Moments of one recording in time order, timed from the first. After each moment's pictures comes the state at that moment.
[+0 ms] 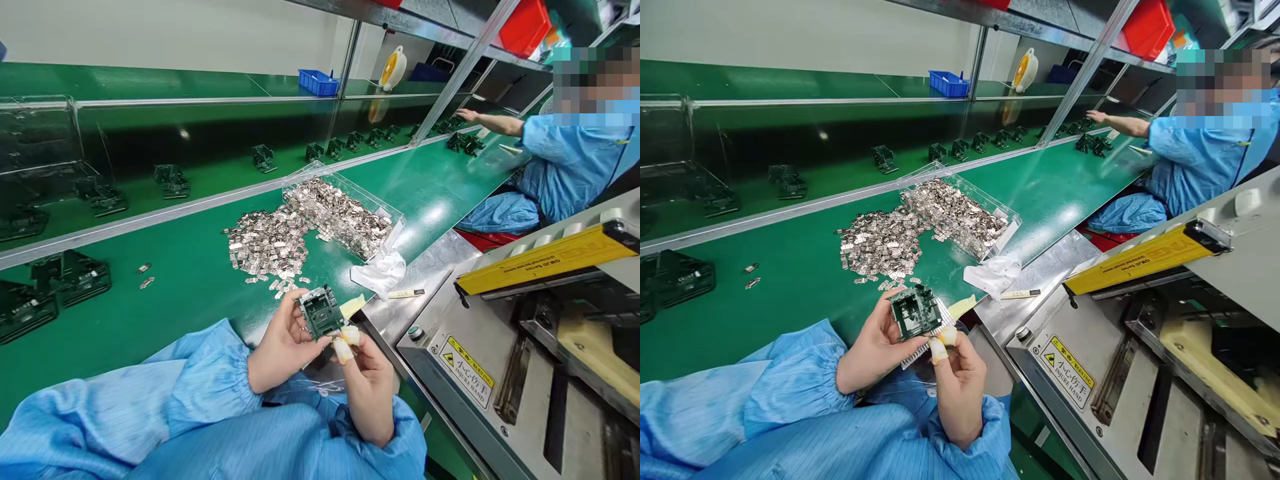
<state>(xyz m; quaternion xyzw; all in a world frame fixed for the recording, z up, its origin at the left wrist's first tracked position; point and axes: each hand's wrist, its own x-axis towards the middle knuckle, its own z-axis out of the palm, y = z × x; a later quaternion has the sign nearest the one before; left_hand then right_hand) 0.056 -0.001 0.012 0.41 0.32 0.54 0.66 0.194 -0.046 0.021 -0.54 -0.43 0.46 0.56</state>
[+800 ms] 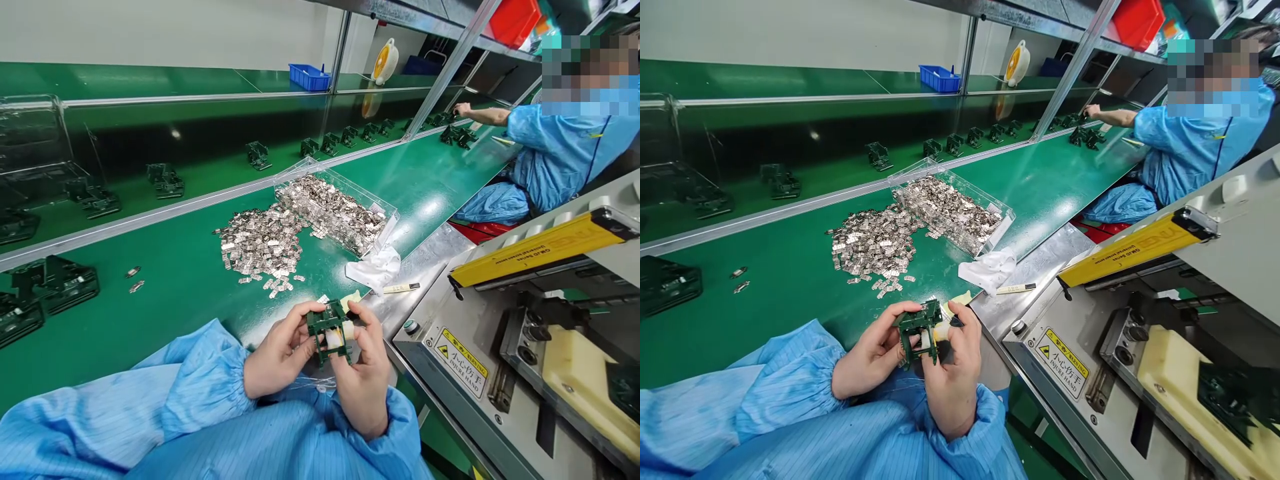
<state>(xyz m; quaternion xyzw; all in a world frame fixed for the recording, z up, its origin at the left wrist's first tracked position) 0.047 -0.006 0.013 0.57 0.28 0.44 0.64 0.196 -0.039 0.027 -0.58 -0.62 0.19 0.50</state>
